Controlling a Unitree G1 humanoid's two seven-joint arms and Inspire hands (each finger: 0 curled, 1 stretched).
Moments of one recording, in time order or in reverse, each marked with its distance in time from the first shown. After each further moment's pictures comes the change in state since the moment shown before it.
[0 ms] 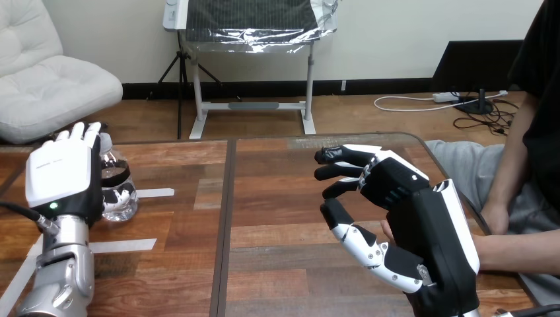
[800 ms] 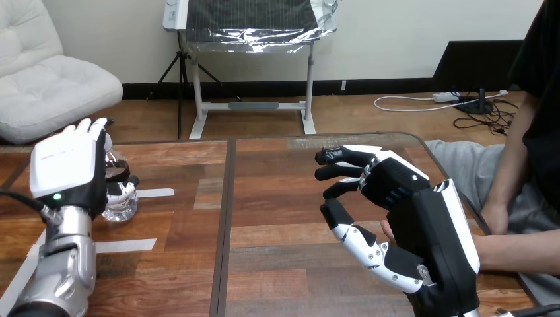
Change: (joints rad) left arm -0.059 0.001 -0.019 0.048 0.000 -0.015 -0.026; right arm 0.000 0.000 -0.001 0.000 -0.002 0.000 0.002
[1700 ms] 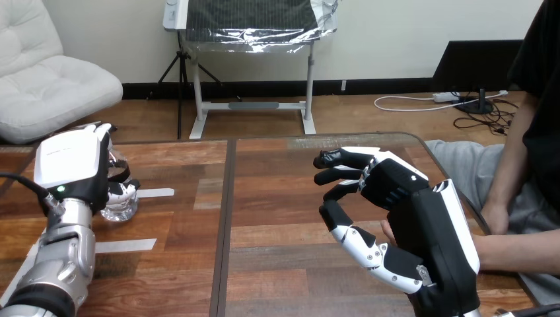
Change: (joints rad) left arm -0.092 -0.002 -0.053 0.138 -0.006 -0.004 -0.053; right arm 0.003 -0.001 -0.005 -0.005 -0.008 0.003 0.001
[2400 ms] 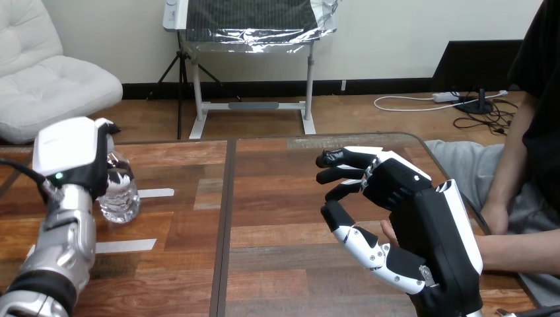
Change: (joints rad) left arm -0.055 -0.001 0.012 0.006 -0.055 0.000 -0.035; right arm 0.009 0.000 -0.001 -0.017 0.006 0.011 0.003
